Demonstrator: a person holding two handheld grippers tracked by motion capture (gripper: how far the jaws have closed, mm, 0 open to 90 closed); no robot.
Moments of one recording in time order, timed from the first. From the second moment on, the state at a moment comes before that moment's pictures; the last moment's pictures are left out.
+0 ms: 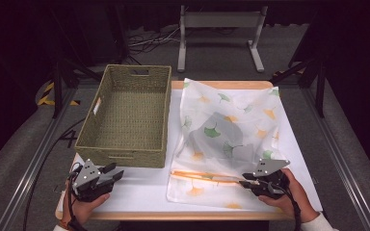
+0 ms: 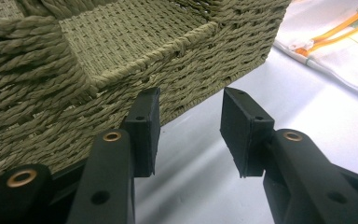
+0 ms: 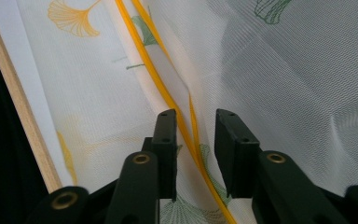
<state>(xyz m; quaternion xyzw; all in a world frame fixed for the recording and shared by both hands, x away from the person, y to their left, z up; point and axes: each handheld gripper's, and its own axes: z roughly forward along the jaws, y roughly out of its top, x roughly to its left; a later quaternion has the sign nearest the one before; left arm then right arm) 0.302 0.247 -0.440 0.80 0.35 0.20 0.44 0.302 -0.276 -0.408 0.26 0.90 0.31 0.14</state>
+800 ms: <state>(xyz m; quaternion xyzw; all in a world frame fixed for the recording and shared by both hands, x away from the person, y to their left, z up) 0.304 0.251 -0.439 0.79 0.37 0.21 0.44 0.295 -0.297 -0.376 0.27 0.85 0.36 0.26</state>
